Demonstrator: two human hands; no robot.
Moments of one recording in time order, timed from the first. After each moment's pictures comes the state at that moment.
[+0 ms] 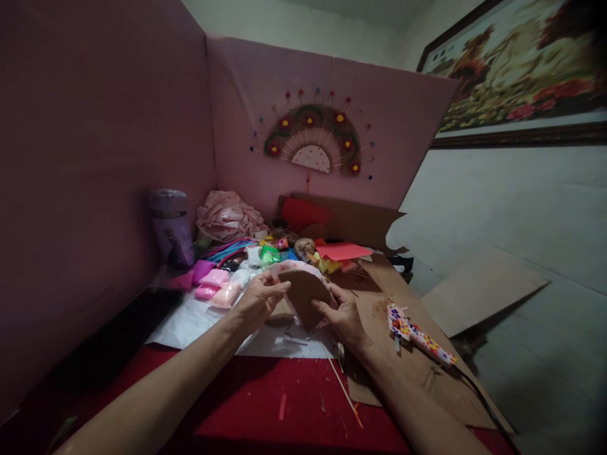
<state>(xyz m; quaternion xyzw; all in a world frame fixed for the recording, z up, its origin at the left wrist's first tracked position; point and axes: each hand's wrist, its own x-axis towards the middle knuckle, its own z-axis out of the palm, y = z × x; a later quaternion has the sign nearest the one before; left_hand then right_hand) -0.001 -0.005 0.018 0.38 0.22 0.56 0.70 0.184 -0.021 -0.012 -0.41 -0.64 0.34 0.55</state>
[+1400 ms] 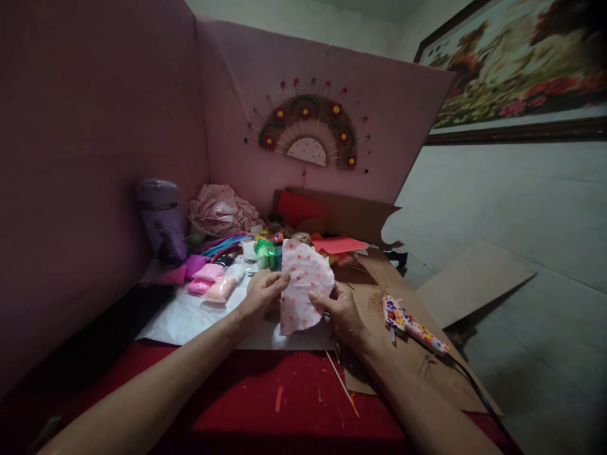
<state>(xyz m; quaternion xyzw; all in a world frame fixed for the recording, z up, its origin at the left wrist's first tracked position) 0.007 -0.011 0.004 0.49 0.31 0.47 0.66 0.181 -0.028 -0.011 -0.37 -0.53 0.49 0.58</state>
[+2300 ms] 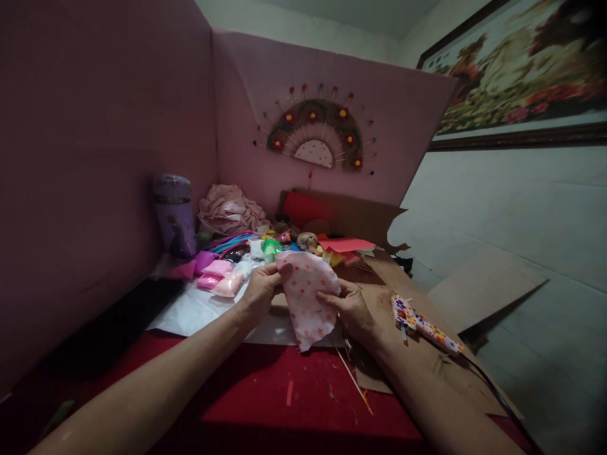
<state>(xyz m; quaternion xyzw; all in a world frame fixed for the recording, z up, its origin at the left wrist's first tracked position) 0.000 -0.005 0.001 0.45 0.27 0.57 0.63 0.181 -0.029 -0.014 -0.34 -0.54 0.54 0.55</state>
